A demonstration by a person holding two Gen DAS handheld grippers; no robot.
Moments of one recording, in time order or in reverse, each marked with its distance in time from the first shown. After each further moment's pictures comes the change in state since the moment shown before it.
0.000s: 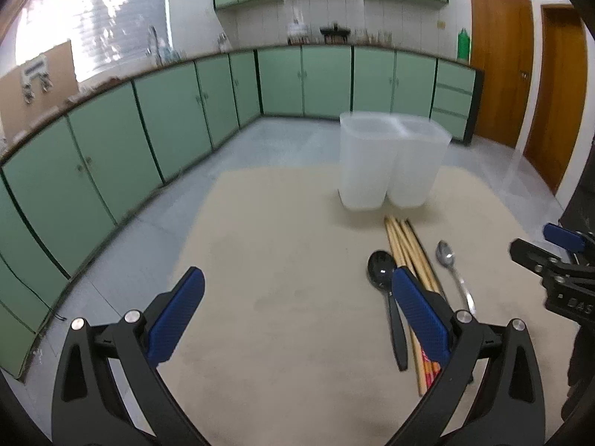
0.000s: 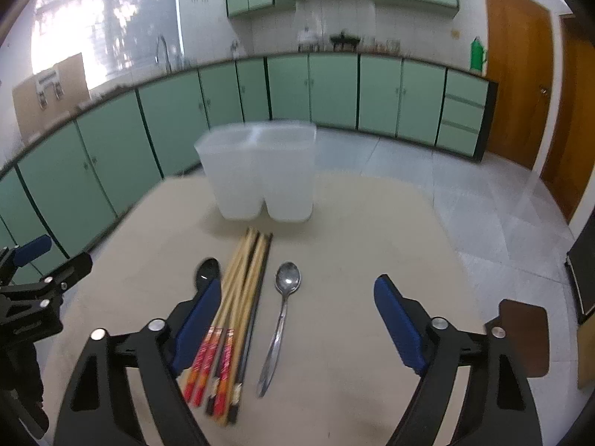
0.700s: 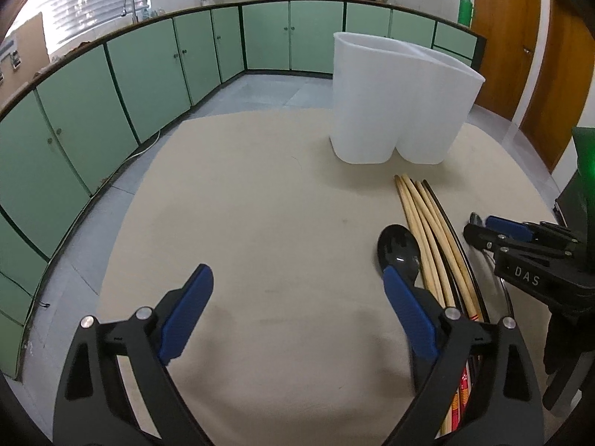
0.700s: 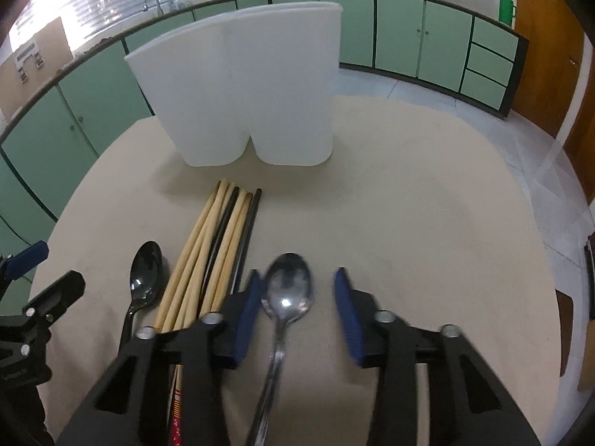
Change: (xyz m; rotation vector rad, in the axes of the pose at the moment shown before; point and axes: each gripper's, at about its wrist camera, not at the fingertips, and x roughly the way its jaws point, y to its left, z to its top) left arm 0.082 -0.013 -0.001 0.005 0.162 -0.054; right arm 0.094 -0.002 0.000 -0.007 0.198 0.046
